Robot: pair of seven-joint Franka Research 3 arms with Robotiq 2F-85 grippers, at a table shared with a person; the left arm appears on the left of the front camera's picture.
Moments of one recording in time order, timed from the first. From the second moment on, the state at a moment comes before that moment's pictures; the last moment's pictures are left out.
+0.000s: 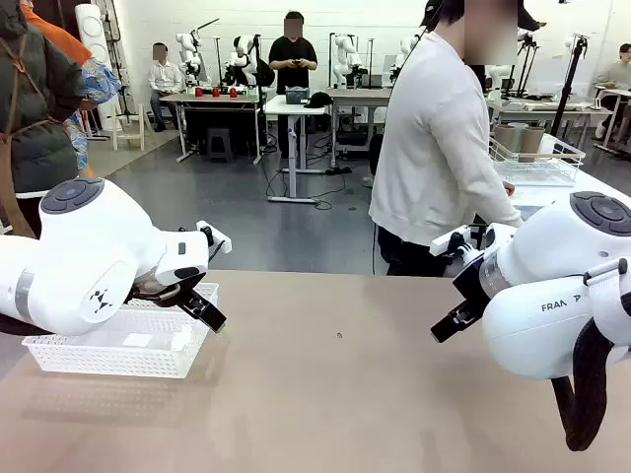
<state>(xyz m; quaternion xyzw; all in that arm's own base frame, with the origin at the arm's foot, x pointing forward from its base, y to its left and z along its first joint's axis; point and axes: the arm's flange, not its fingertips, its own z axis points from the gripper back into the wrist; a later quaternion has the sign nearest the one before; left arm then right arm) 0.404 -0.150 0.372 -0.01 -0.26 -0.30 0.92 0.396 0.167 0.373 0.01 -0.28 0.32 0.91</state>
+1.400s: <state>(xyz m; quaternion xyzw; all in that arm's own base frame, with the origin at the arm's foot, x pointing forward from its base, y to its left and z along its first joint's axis) 0.404 -0.150 0.372 -0.01 -0.26 -0.30 0.92 0.396 0.167 0.373 0.01 -0.28 0.32 0.91</state>
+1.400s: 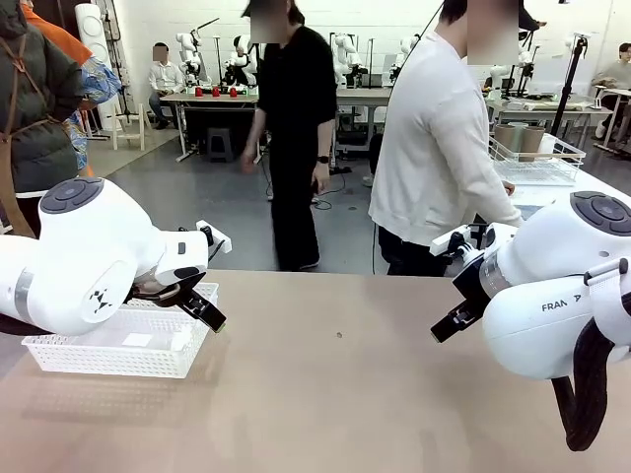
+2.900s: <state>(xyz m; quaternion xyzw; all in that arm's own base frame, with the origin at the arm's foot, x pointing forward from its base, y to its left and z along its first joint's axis) 0.289 -0.153 0.533 0.07 -0.25 -0.36 0.89 0.260 0.152 0.548 -0.06 -0.27 0.32 0.91</state>
